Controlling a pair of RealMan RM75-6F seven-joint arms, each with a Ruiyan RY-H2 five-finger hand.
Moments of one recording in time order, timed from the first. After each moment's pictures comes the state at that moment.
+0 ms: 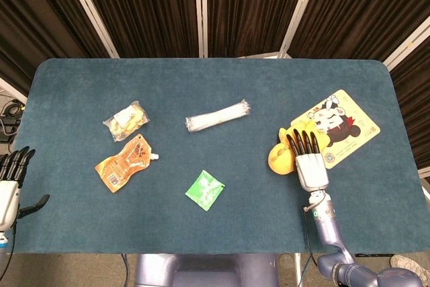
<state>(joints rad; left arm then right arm) -0.07 -1.17 -0.05 -1.60 1.50 1.52 0.01 0.43 -1.89 0.12 -0.79 -1.45 1.35 -0.07</state>
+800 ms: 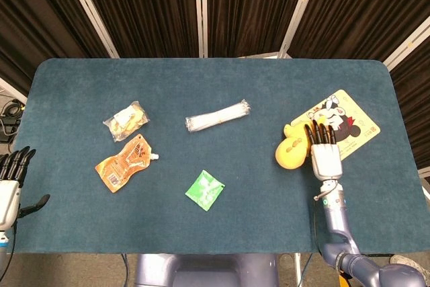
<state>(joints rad) -0.07 -1.17 -0.05 -1.60 1.49 1.52 0.02 0.46 -1.87 0.22 -0.69 -1.35 1.24 -0.10</state>
